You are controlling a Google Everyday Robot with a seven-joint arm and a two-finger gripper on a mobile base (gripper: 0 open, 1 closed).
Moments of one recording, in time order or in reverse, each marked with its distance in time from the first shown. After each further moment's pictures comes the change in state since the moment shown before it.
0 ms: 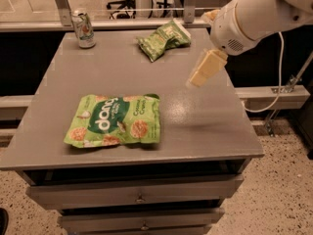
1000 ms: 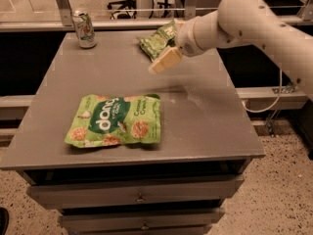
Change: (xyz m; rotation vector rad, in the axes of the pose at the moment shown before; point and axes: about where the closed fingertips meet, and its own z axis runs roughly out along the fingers) arm -0.019 -0.066 0.141 0.035 -0.231 0.220
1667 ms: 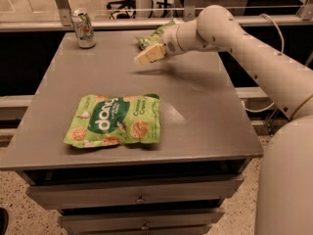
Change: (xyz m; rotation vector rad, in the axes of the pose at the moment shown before) arm -0.002 -0.039 0.087 0.009 -0.109 0.194
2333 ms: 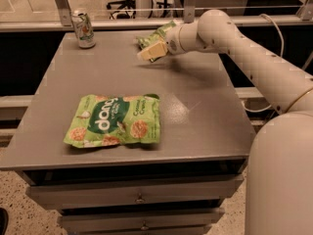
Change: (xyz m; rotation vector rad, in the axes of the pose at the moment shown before) arm 0.009 -0.031 0.015 0.058 -0.016 0.098
